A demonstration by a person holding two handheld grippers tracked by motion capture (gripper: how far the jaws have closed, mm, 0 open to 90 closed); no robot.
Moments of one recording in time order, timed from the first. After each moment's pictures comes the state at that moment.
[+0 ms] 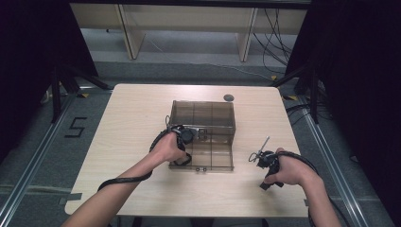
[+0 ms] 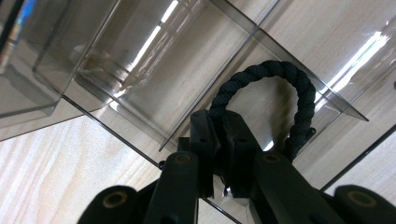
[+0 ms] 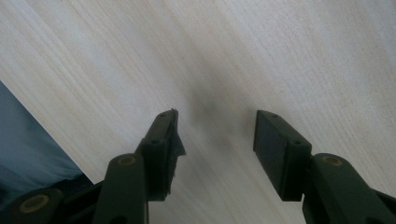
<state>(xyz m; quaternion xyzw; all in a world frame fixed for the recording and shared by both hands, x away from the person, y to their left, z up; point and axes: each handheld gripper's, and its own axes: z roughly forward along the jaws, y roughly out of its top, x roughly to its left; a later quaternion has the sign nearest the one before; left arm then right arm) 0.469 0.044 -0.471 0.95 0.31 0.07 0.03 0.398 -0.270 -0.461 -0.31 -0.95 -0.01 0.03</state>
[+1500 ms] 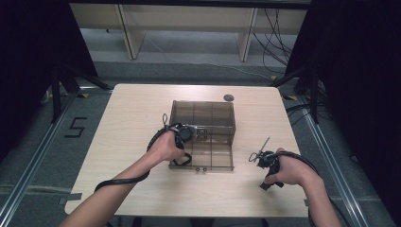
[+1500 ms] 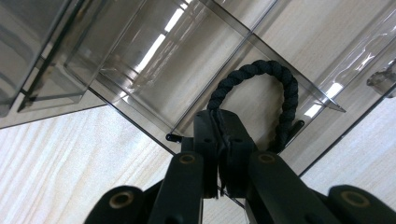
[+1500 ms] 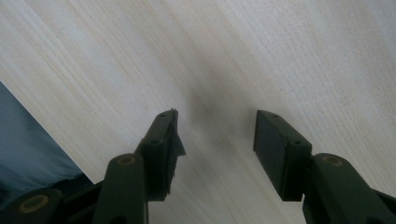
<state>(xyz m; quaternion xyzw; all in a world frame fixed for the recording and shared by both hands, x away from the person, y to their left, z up) 0.464 0.048 -0.455 0.95 0.31 0.08 0.05 0.398 -0.271 -0.462 -0.32 -0.95 -0.01 0.04</state>
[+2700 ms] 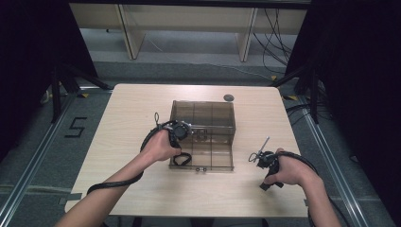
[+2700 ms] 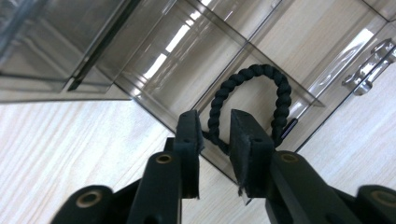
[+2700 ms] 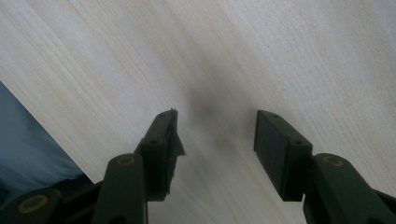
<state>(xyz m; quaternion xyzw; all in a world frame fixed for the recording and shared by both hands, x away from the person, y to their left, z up) 0.454 0.066 -0.436 0.94 0.32 0.09 0.11 0.397 -0.270 -0.463 -0.32 -0.95 -0.01 0.04</state>
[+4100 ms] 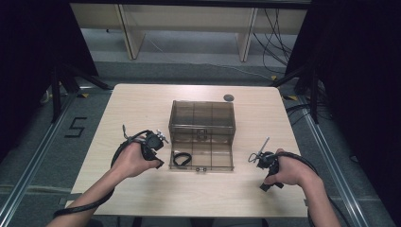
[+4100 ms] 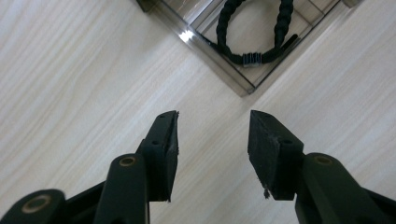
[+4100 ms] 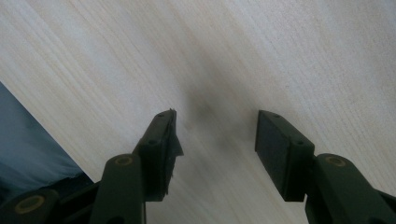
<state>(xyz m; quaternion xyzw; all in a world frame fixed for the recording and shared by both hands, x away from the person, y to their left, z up) 0.404 0.134 -0.430 0.92 0.36 0.09 0.15 0.395 -0.268 -0.462 -0.34 -0.94 0.00 0.04</state>
